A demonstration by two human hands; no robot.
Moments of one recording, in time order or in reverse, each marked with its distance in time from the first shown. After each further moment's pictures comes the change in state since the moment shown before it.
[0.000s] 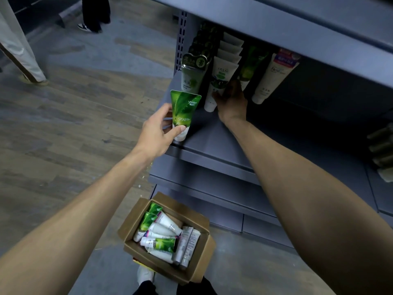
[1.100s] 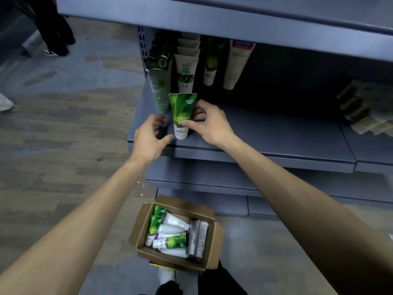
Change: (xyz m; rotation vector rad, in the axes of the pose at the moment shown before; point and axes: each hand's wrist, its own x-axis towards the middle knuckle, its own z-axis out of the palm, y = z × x) left_hand -0.005 0.006 0.021 0.218 -0.025 -0.061; right_hand -0.085 0.007 -0.040 0.195 -0.256 -0.045
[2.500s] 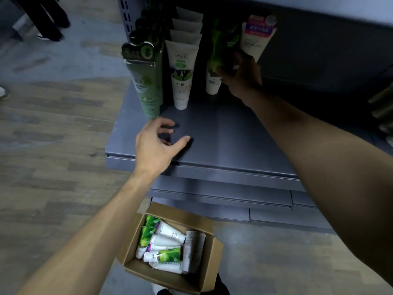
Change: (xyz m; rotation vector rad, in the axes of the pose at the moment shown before) left_hand 0.031 -0.002 0.056 -0.046 0.148 0.055; right_hand 0.145 0.049 -0.071 -0.282 0.235 0.033
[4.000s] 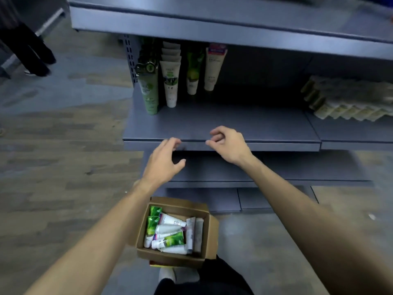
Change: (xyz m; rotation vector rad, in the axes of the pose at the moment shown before) left_hand -0.104 0.009 -0.043 0.266 -0.379 0.271; right_hand -0.257 -0.016 -0.048 -0.006 -0.195 0.199
